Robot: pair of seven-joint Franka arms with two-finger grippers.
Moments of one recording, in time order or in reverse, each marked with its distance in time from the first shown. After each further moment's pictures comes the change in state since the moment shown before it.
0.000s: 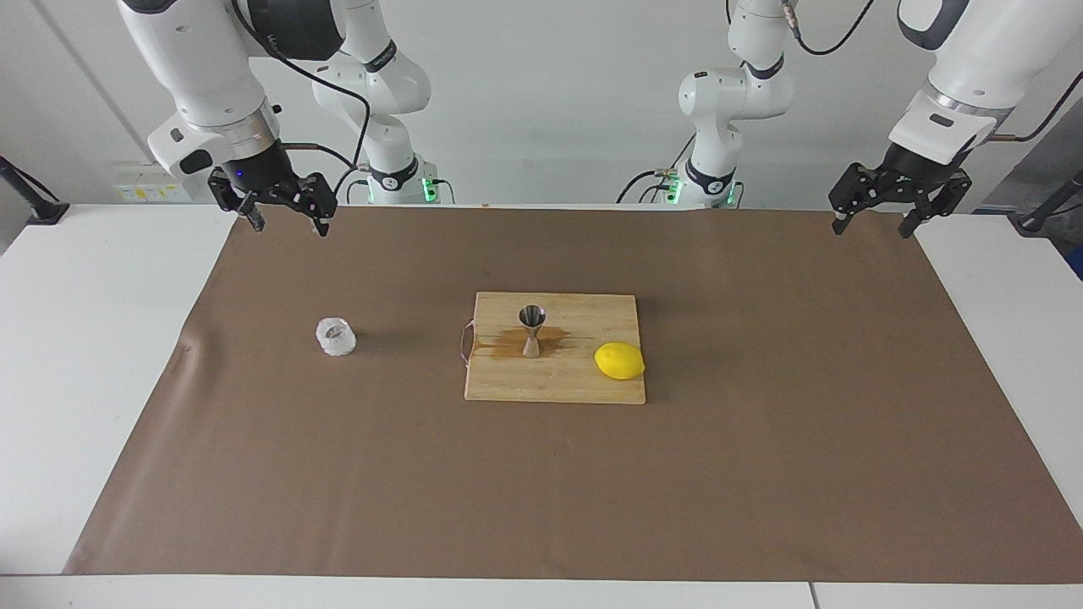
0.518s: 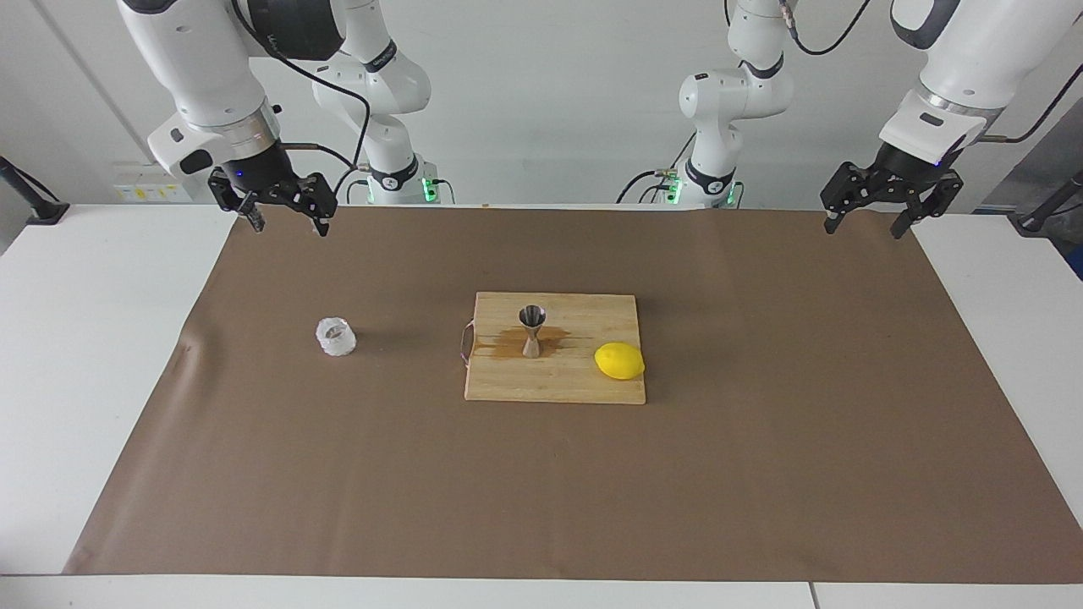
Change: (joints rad) left arm 0.022 0.000 -0.032 0.000 -0.008 -0.005 0.000; right arm 0.000 0.000 0.000 0.000 0.000 0.000 0.000
